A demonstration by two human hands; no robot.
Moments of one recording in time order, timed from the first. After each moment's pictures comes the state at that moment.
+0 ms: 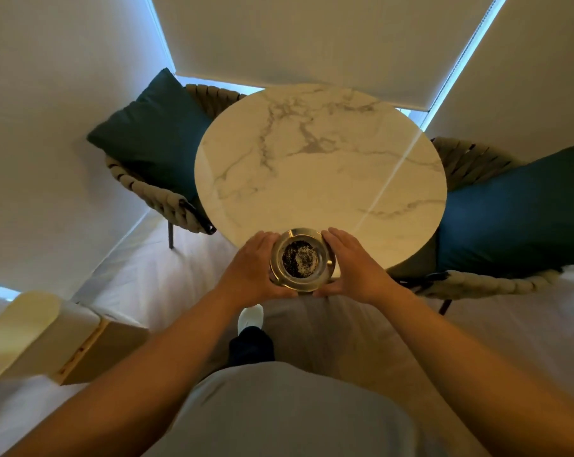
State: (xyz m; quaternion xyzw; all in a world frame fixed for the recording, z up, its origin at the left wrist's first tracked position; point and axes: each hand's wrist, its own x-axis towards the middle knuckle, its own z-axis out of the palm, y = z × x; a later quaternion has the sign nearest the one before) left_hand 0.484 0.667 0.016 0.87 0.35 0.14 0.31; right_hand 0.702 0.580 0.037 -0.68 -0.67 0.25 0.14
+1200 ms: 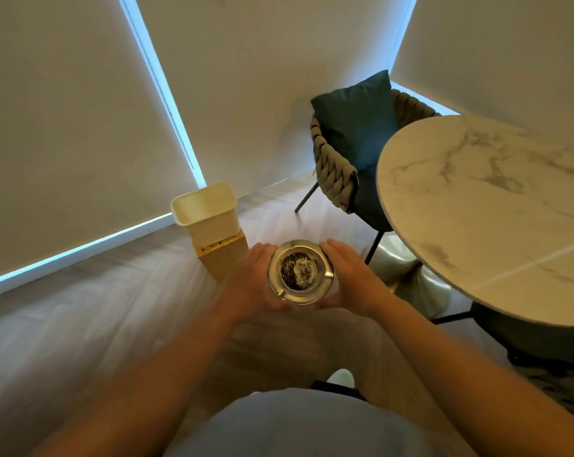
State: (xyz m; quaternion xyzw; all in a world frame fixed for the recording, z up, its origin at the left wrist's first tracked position) left_hand 0.178 0.472 0.030 0.72 0.62 0.23 0.23; right_hand 0.405 0.521 0.045 -0.43 -0.86 0.24 0.08
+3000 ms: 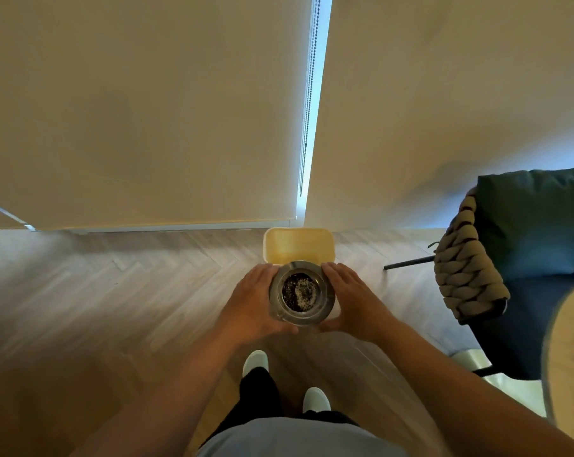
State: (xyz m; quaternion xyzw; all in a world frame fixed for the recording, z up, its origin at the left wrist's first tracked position) left_hand -0.045 0.580 0.007 0.50 0.79 0.26 0.25; right_hand 0.128 0.730 0.015 -0.24 -0.92 0.30 -0.03
